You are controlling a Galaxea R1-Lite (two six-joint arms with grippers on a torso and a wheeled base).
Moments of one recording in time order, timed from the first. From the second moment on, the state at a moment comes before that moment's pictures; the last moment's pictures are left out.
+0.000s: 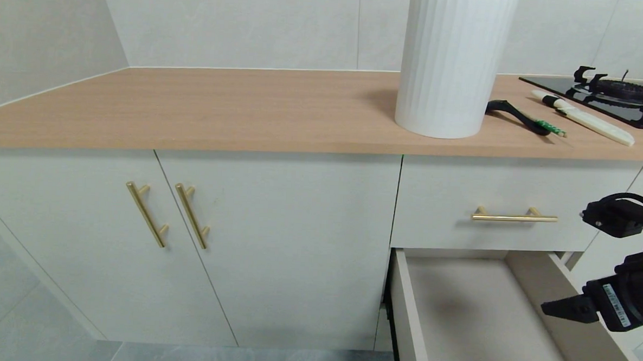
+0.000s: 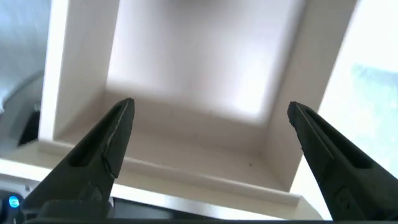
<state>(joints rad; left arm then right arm) 0.01 0.00 0.00 0.00 0.02 0.00 0.25 1.38 -0.96 0.52 -0.06 -0.02</state>
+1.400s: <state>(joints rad) 0.01 0.00 0.00 0.00 0.02 0.00 0.25 1.43 -1.03 0.26 -0.11 -0.03</state>
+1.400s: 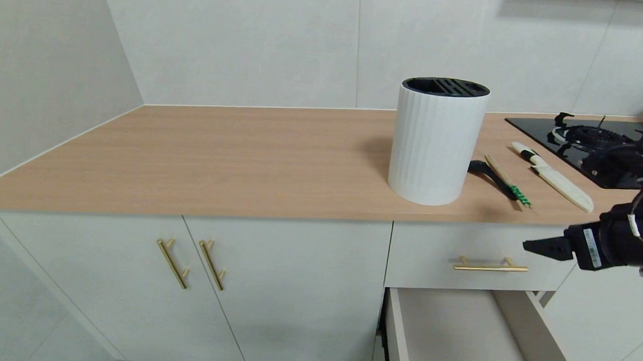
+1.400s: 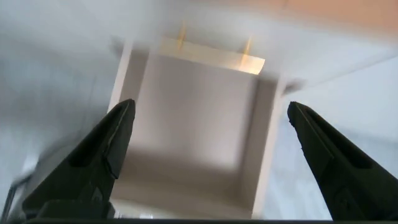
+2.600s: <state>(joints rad) 0.01 0.00 0.00 0.00 0.02 0.00 0.15 1.77 -1.20 0.00 -0.22 0.07</state>
